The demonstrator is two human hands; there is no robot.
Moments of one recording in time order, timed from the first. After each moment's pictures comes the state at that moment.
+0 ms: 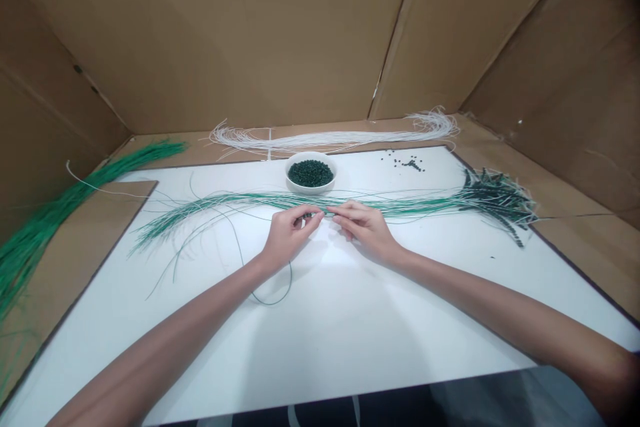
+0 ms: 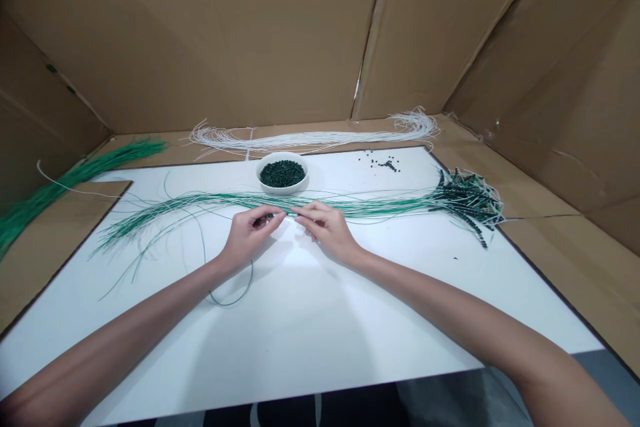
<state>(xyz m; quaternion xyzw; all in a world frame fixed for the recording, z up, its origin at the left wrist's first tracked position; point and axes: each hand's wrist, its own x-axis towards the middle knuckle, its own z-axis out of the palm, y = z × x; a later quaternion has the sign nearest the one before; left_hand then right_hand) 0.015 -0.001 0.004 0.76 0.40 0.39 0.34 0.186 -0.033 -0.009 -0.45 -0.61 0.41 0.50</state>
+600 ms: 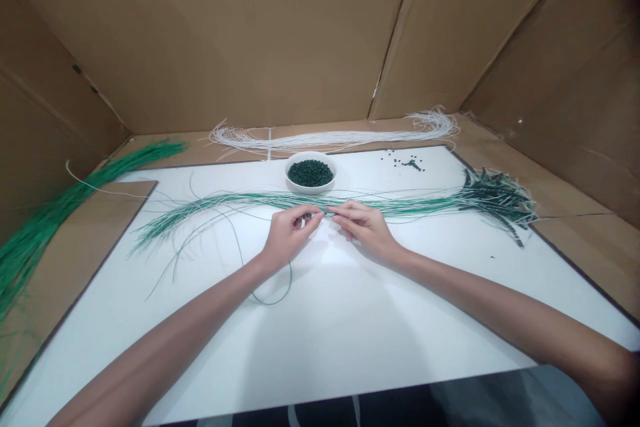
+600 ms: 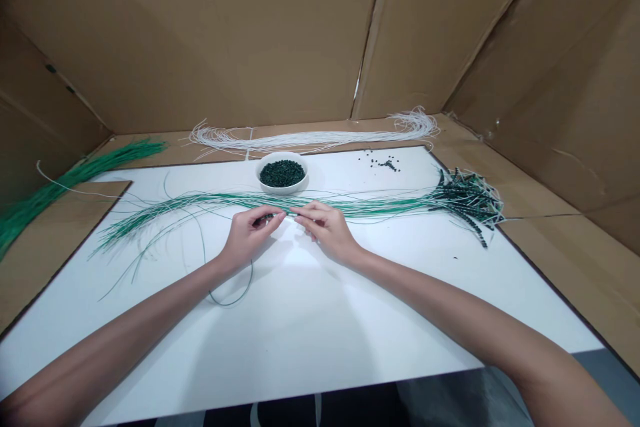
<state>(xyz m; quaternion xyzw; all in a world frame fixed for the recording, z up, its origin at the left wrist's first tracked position) 0.014 -0.001 0.004 0.76 0.40 0.39 0.33 0.186 -0.034 -0.010 -0.46 -0.61 0.41 0.50</state>
